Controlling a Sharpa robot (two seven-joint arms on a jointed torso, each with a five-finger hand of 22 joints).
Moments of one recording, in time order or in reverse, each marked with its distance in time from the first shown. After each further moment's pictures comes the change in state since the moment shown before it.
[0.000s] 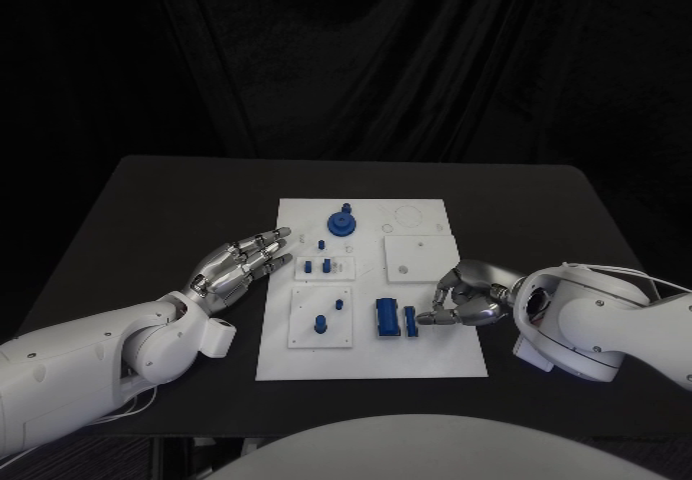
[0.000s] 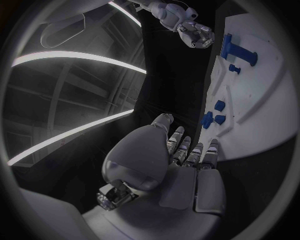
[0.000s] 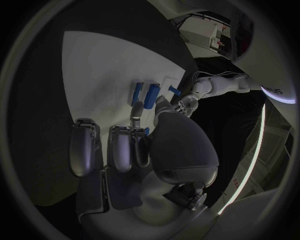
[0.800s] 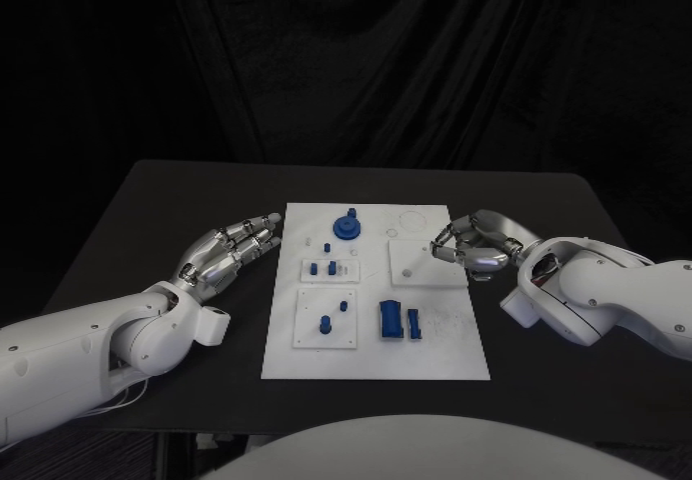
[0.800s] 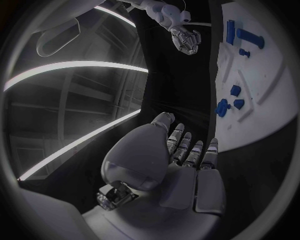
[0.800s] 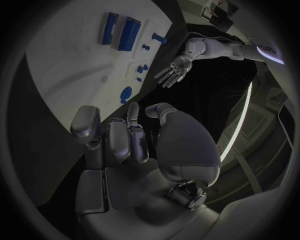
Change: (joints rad) left arm 0.038 -0.053 0.000 0.042 -0.015 -0.111 0.043; left_hand 0.011 -0.027 0.027 0.009 0.056 0.063 -0.002 0.015 0.005 0.055 0.009 0.090 0.010 0.023 -0.031 0.027 0.008 0.000 0.011 -0.003 0.004 0.007; right arm 0.055 0.061 0.000 -0.145 0.288 -0.240 0.315; right_hand -0.099 -0.046 0.248 -0.003 0.957 -0.094 0.042 -0.046 -0.043 -0.078 0.042 -0.156 0.000 -0.064 0.046 -0.200 -0.231 0.067 -0.139 0.041 -0.375 0.000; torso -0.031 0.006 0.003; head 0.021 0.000
